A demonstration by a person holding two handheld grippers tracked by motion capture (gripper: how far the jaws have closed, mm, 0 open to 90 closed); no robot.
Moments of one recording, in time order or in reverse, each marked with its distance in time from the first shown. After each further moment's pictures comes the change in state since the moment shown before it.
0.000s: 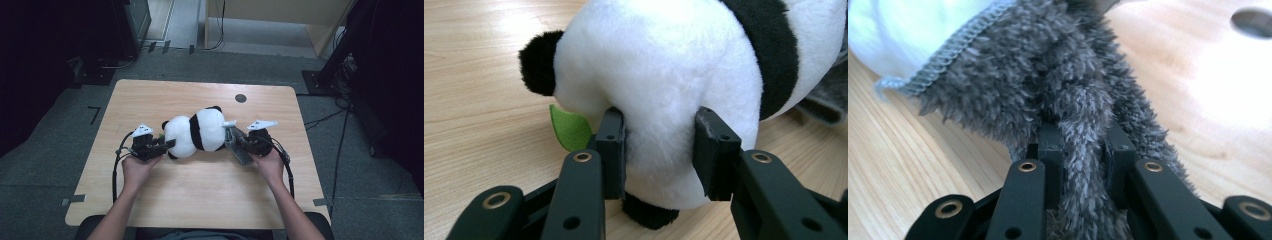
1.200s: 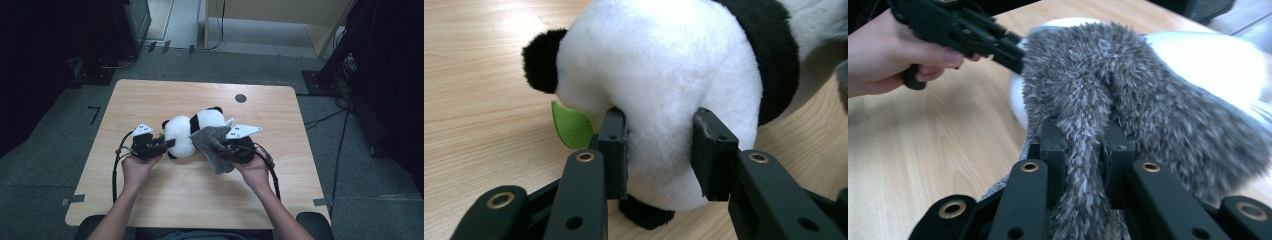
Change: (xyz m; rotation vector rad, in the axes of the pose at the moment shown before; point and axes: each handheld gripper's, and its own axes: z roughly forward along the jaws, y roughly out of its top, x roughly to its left) left arm -0.001 0.003 -0.003 0.002 0.005 -0.021; right arm 0.086 0.035 -0.021 -0.147 0.201 -0.169
